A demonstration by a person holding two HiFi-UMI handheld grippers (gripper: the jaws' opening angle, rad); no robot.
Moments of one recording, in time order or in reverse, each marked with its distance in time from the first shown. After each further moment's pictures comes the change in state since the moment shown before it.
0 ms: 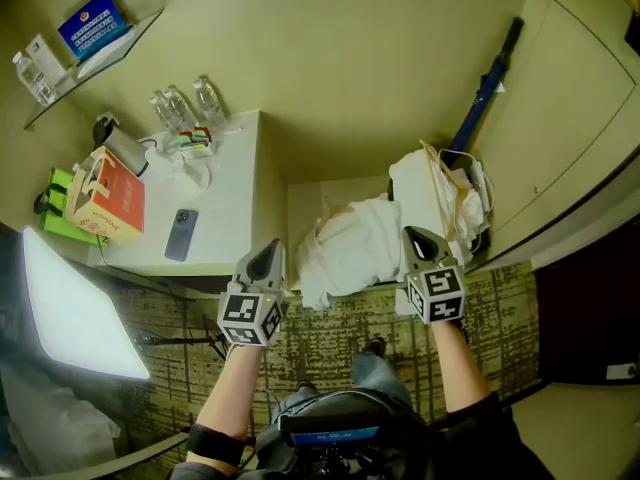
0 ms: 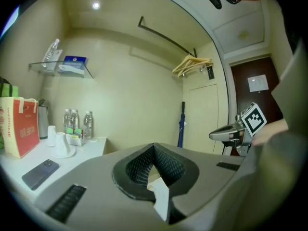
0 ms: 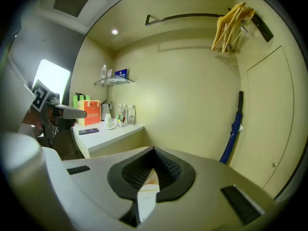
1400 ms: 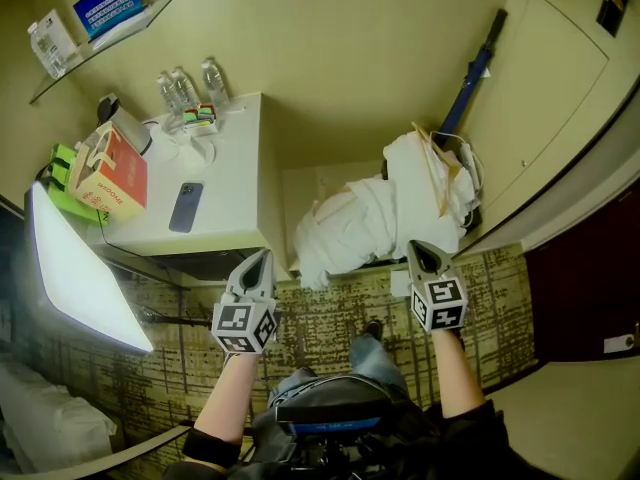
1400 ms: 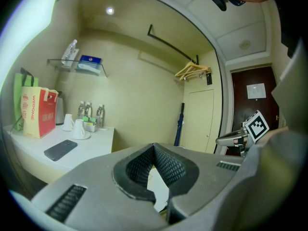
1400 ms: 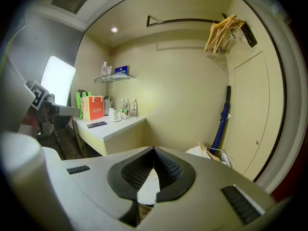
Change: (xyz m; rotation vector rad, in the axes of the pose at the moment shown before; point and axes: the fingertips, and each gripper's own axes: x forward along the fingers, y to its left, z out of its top) left arm -0.114 0.004 -0.045 -0.091 0.011 0.007; right arm -0.090 0.064 -0.061 0.057 0.073 -0.075
